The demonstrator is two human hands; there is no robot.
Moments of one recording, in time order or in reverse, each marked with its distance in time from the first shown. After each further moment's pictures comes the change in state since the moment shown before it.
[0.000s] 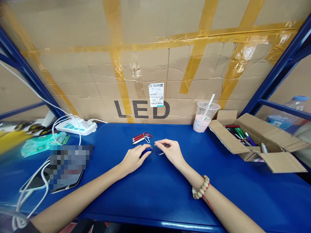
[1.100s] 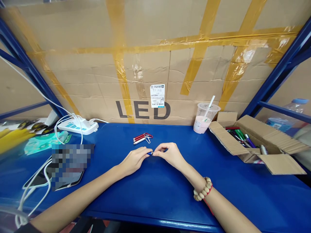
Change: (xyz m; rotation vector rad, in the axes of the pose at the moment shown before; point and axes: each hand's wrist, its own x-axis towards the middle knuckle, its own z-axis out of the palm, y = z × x) left_hand -0.006 -0.006 0.000 -0.053 -0.030 0.205; right_hand -0.007 -0.013 -0.006 -0.246 -0.261 -0.098
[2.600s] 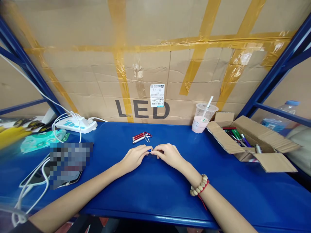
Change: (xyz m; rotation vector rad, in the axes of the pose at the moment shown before) left_hand 0.004 -0.002 0.005 0.096 -0.017 -0.063; right_hand -0.003 -0.002 -0.003 -0.346 -0.173 -0.116
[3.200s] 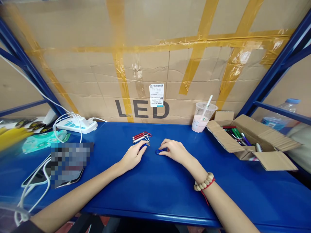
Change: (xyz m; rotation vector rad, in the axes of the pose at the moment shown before) left_hand 0.000 0.003 -0.004 -0.347 0.095 -0.231; right_hand -0.002 0.022 -0.018 -0.281 -0.080 0.039
